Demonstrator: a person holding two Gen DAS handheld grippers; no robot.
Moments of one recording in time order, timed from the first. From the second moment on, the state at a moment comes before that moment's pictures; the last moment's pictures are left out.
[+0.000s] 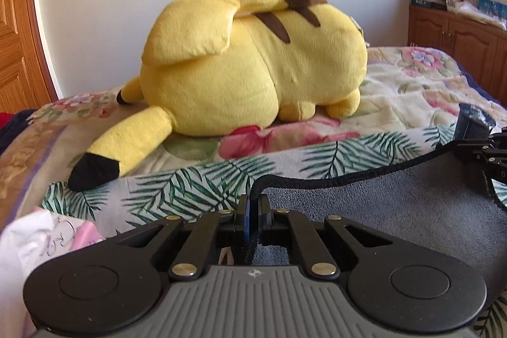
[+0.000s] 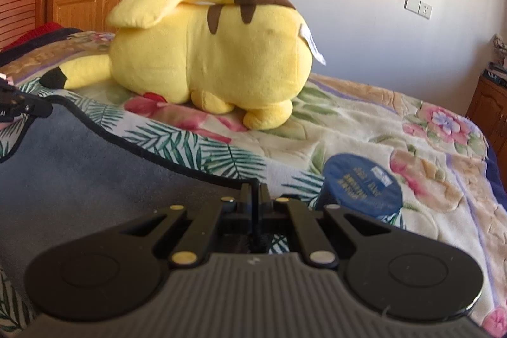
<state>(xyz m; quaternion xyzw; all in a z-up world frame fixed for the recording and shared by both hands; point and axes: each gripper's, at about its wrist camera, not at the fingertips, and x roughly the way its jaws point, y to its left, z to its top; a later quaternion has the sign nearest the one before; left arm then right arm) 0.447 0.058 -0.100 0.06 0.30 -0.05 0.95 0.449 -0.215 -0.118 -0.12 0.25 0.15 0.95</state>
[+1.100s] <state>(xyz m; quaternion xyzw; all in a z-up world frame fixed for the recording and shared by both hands) 0.336 0.022 0.034 0.08 0.26 -0.07 0.96 0.342 -0.227 0.012 -0.07 0.21 0.18 0.96</state>
